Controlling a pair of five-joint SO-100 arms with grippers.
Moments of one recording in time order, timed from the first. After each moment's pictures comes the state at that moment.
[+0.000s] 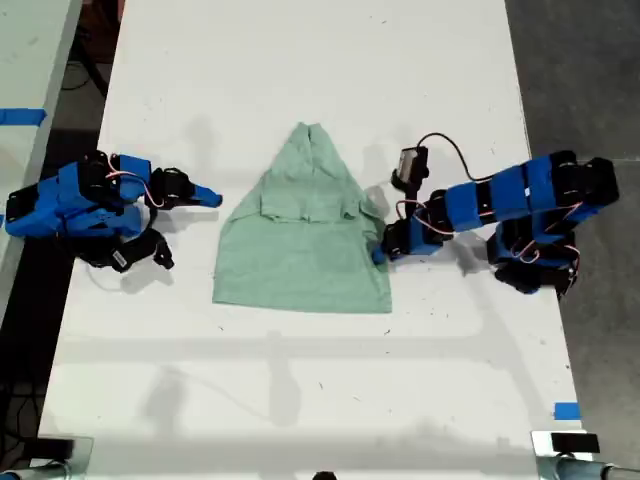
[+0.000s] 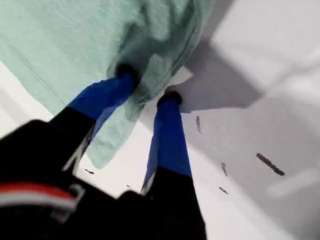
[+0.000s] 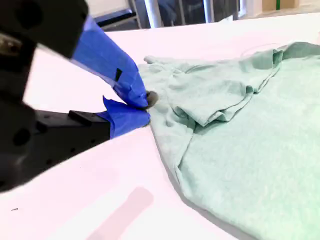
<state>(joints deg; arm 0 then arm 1) -21.9 206.2 181.0 61.1 12.9 4.5 107.0 128.0 48.3 -7.6</state>
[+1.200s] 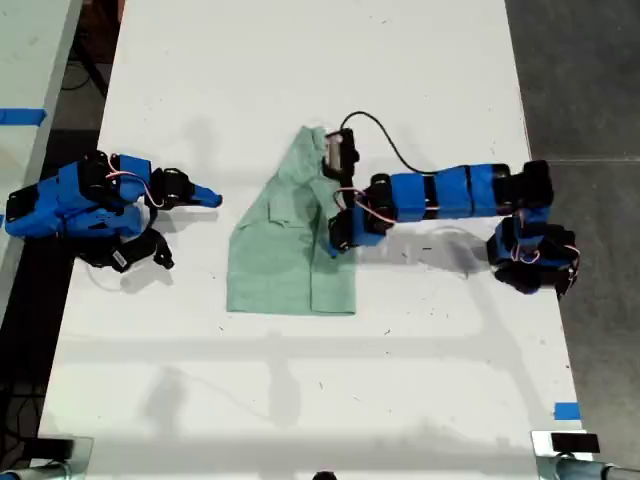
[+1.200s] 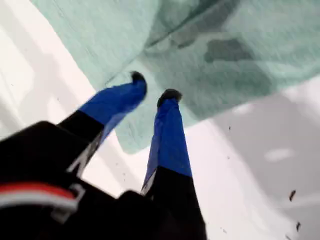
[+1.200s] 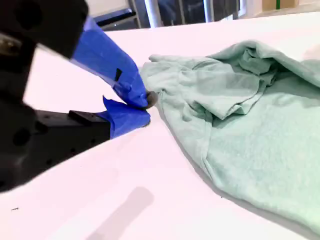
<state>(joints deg) -21.9 206.2 181.0 61.2 12.9 2.4 82.8 70.5 78.7 -18.7</state>
